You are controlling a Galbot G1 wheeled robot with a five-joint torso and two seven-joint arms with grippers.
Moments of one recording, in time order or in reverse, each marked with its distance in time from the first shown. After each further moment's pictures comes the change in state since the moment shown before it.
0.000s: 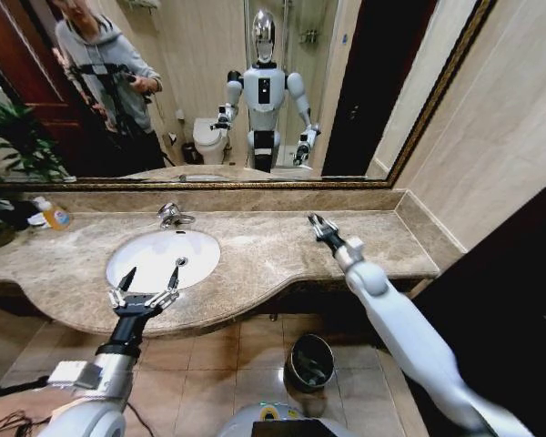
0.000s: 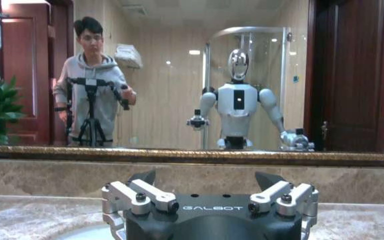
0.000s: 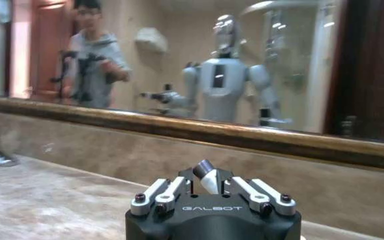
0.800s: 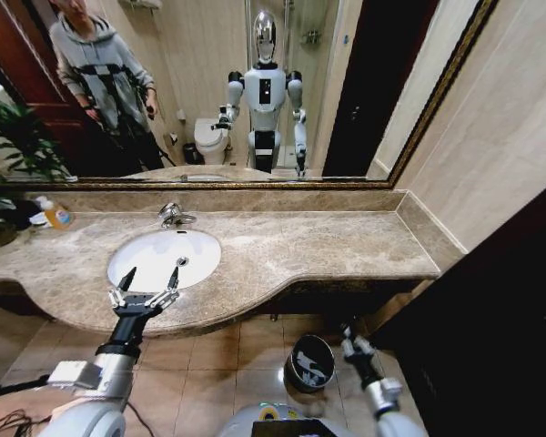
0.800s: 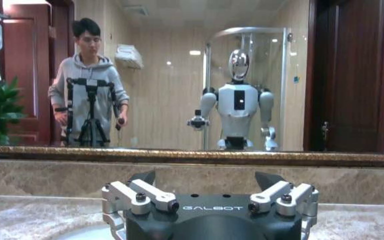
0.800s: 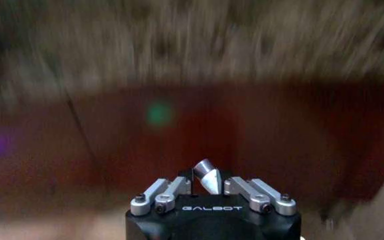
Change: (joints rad) left arm 0.000 0.000 0.000 0.000 0.000 0.000 0.000; right arm -0.516 0.322 0.079 -0.358 -0.208 0.258 -0.014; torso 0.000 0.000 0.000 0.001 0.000
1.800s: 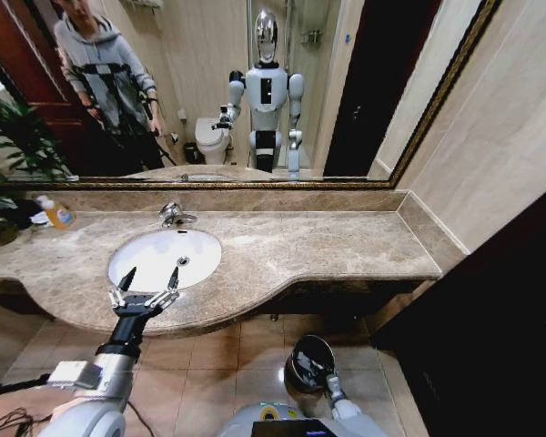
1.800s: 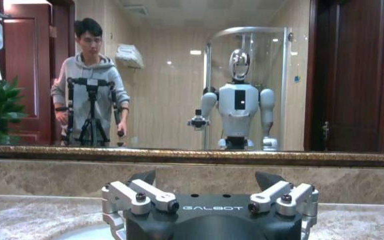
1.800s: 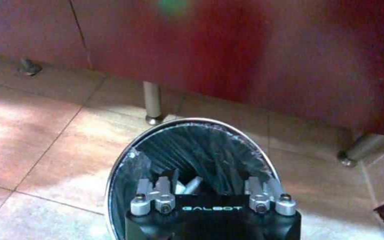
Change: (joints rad) left arm 0.000 0.000 0.000 0.000 0.000 0.000 0.000; right arm 0.525 0.120 -0.013 -0.958 -0.327 0.187 0.053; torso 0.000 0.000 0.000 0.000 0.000
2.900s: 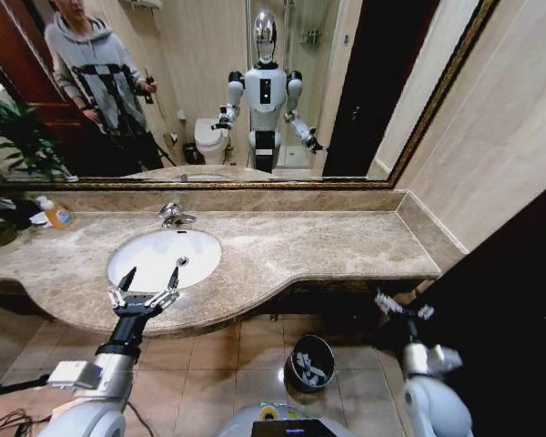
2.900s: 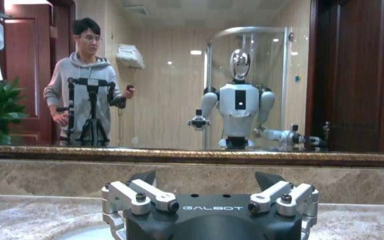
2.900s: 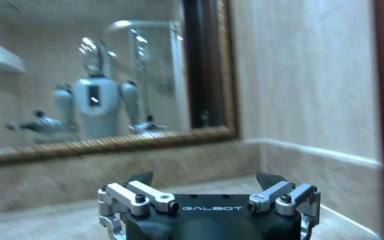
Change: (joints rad) left arm 0.000 0.000 0.000 0.000 0.000 0.000 0.000; right arm -0.560 0.077 0.379 1.790 0.397 -0.457 0.014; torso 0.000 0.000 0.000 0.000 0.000
